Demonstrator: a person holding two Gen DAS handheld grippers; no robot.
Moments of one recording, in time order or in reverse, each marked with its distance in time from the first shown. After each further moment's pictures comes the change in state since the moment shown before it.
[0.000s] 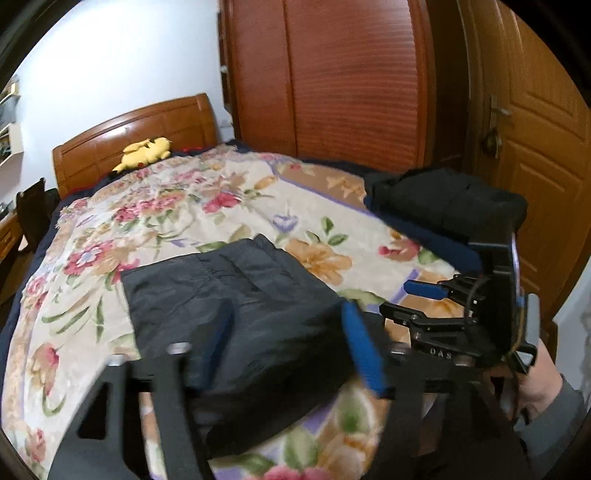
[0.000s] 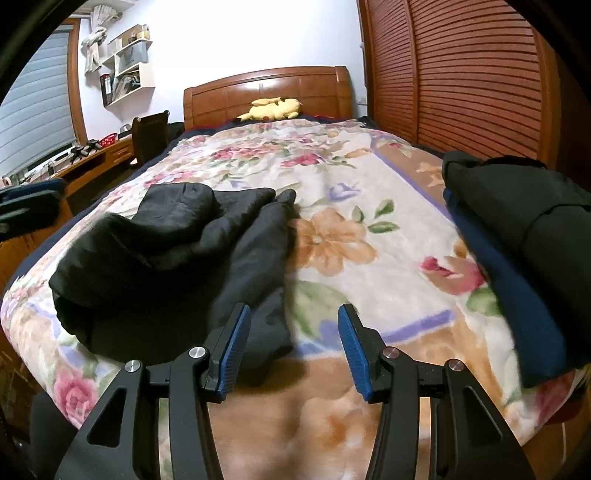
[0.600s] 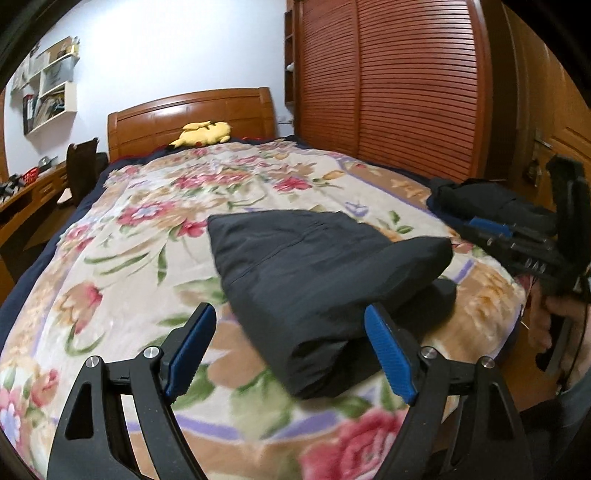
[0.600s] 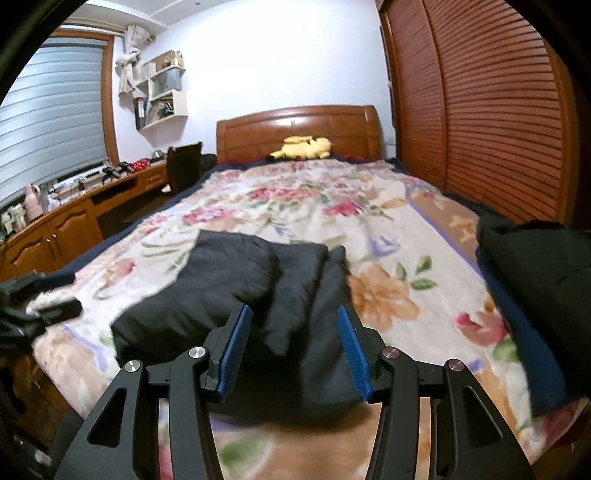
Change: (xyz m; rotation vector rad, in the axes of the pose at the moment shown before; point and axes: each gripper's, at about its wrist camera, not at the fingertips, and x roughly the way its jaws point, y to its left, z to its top) left arm -0.023 0.092 -0.077 -0.151 -0.011 0.138; right arm -0.029 0.039 0.018 -0.040 -0.161 0.095
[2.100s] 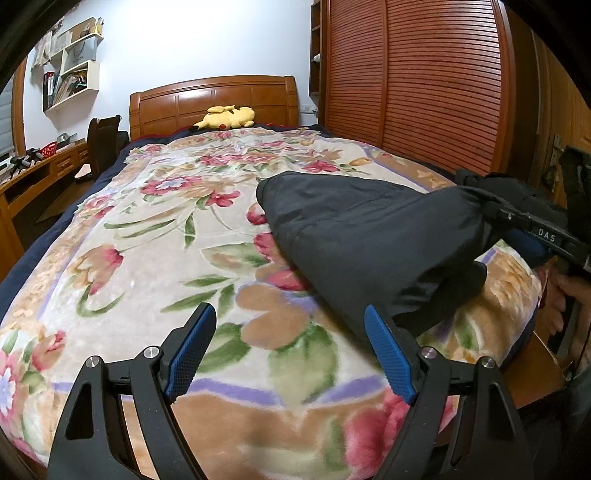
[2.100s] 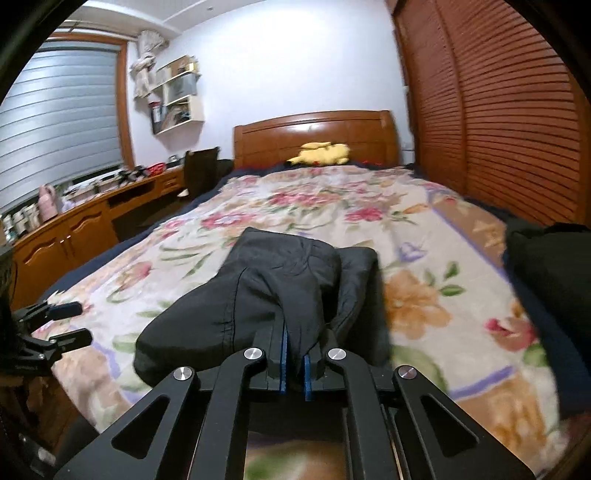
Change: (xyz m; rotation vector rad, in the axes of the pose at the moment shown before) left arm -0.005 0.035 -0.038 -0.063 0.027 0.040; right arm 0.043 -0.010 -0.027 0.000 -0.019 0.033
